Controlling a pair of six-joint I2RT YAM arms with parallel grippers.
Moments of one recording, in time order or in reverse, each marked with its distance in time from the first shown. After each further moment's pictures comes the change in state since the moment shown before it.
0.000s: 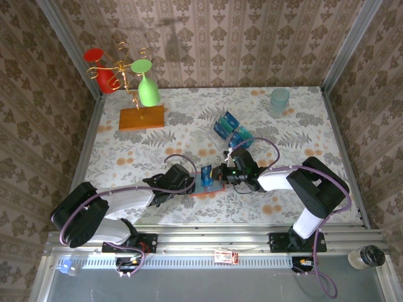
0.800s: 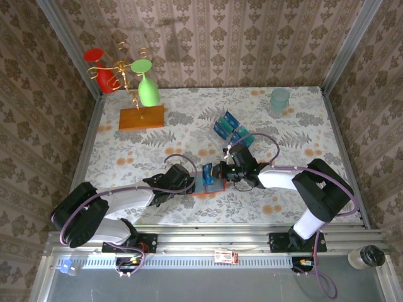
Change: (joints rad) left arm 0.000 0.000 0.002 -0.003 0.000 0.000; right arm 0.000 -0.041 0.069 -0.167 0.040 -0.069
